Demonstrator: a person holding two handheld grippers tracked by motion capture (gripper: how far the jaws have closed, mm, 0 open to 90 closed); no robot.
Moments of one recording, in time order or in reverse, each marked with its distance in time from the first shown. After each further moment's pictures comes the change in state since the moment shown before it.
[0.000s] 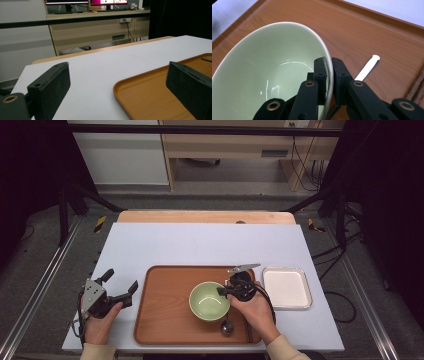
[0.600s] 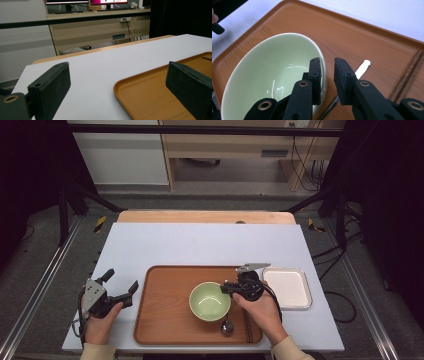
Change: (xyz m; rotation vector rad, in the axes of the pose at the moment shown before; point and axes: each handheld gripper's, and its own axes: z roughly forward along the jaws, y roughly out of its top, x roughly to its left) left arm 0.000 0.000 0.000 0.004 0.005 0.008; right arm -0.009 -0.003 -0.022 -0.092 0.031 -0.005
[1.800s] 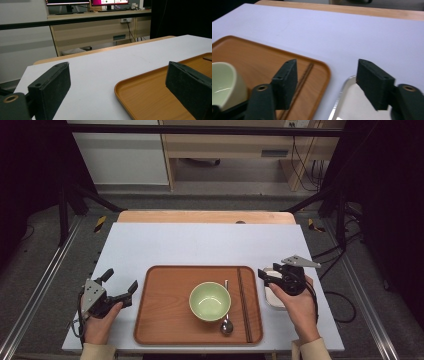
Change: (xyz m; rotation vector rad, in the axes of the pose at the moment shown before) left arm 0.000 0.001 -0.001 -0.005 0.003 0.001; right arm -0.063 -0.013 -0.080 -0.236 -0.348 0.062
